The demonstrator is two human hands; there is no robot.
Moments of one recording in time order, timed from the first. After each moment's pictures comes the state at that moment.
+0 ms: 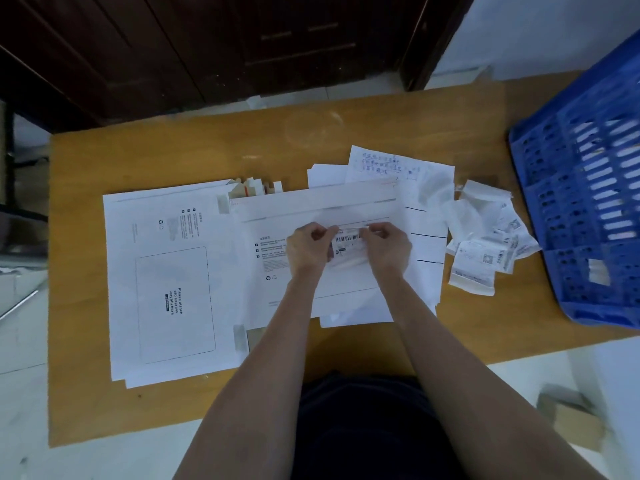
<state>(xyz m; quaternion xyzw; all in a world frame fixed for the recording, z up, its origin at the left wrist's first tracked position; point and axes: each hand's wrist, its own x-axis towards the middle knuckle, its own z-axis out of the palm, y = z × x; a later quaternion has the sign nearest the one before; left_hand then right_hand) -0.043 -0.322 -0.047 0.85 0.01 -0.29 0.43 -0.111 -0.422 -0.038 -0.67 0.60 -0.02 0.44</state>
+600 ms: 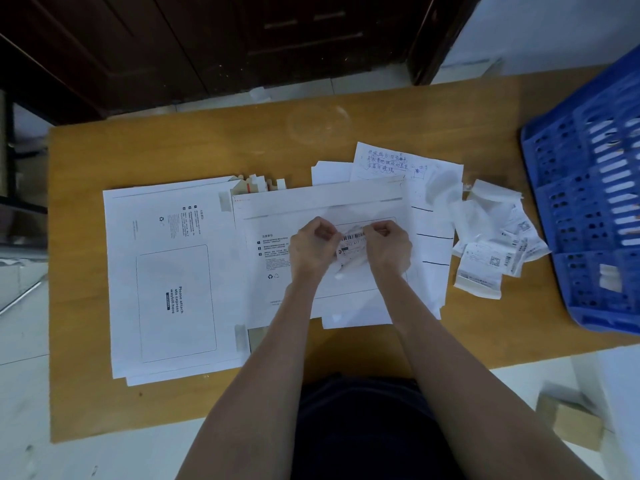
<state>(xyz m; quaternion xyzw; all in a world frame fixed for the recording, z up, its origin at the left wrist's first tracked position) -0.042 -0.317 -0.055 0.84 -0.02 -0.30 0.45 -0.100 -0.419 -0.038 -0.66 0.62 0.00 0.43</state>
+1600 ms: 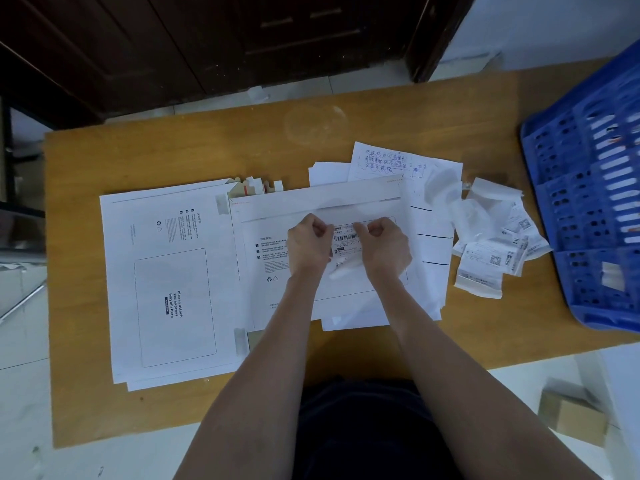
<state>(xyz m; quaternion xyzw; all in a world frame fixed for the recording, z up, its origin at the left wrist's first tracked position) -0.033 -0.325 -0.054 0.88 -0.04 -0.26 0.40 -0.098 -0.418 -0.047 -0.73 0.58 0.01 0.35</state>
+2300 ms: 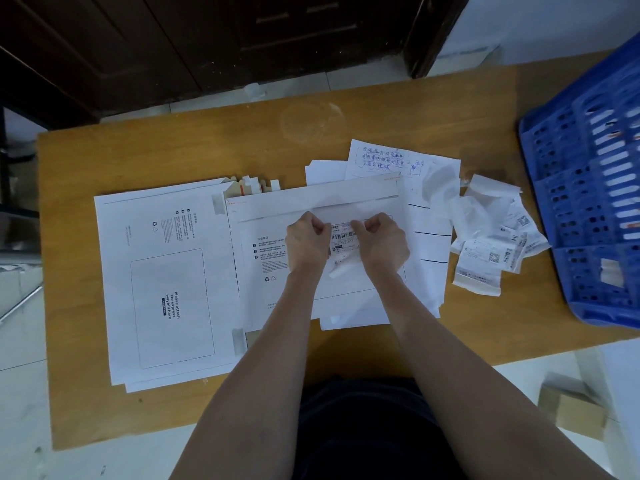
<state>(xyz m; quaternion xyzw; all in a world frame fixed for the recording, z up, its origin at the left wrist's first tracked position) -0.030 -0.331 -0.062 0.90 -0.03 -0.26 0.36 -0.095 -0.425 -0.056 -0.75 0.57 0.04 0.33</state>
